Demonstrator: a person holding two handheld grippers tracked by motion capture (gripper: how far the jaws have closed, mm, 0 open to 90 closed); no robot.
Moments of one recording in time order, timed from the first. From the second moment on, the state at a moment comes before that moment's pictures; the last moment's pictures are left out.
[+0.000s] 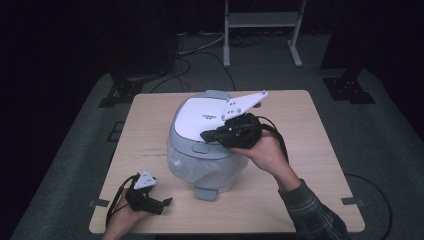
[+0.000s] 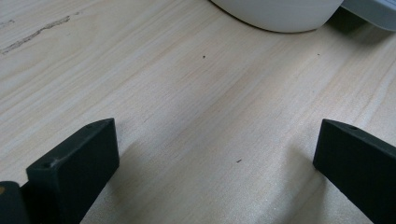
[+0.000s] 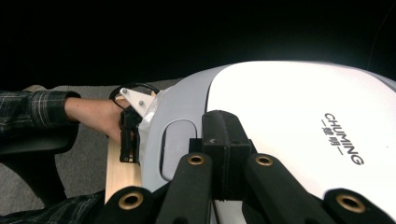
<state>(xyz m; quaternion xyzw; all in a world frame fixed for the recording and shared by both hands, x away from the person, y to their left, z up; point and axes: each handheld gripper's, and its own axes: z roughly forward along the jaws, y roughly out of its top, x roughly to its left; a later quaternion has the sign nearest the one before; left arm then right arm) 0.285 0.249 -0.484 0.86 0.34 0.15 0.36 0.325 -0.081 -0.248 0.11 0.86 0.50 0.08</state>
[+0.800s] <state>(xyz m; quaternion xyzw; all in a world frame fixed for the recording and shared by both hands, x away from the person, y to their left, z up) 0.284 0.249 -0.484 0.86 0.33 0.15 0.36 0.317 -0.142 -0.244 0.16 0.82 0.54 0.11</state>
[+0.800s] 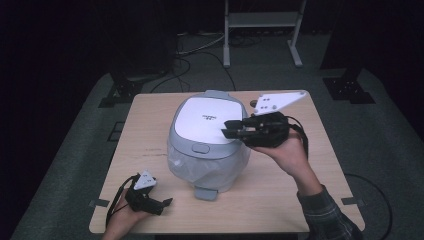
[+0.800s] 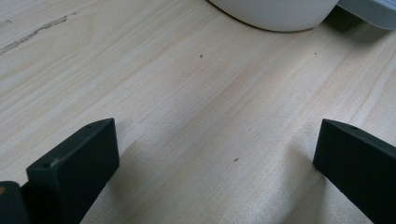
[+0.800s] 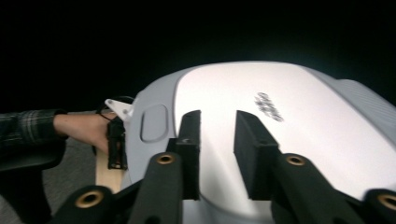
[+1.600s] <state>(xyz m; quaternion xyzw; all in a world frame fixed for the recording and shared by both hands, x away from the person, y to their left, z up) 0.284 0.249 -0.484 0.86 0.33 0.15 0.36 0.297 -0.222 -0.294 0.27 0.79 0.52 0.17</state>
